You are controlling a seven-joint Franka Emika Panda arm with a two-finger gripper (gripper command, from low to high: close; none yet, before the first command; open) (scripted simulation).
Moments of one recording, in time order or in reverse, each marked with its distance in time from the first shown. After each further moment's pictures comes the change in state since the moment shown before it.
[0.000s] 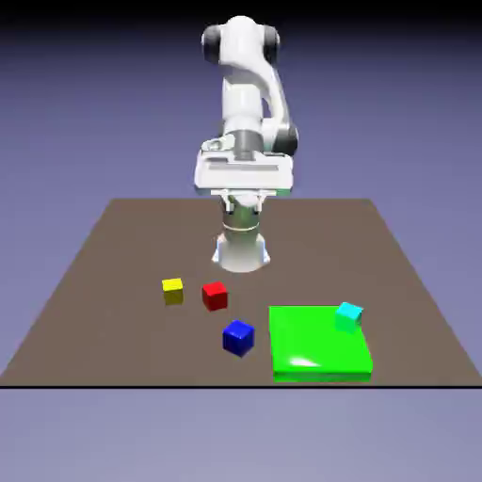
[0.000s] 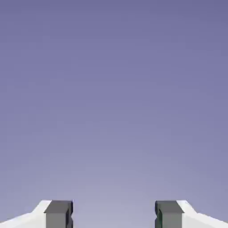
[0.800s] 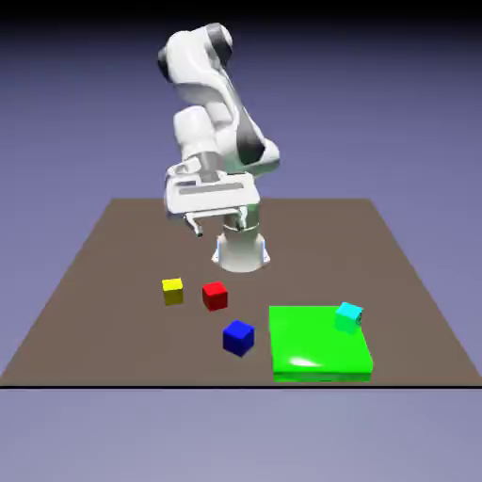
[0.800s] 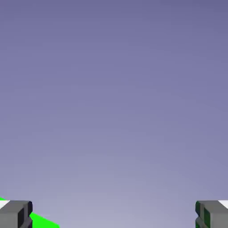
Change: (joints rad) arm 0.650 -0.066 -0.870 -0.010 -0.019 0.054 -0.653
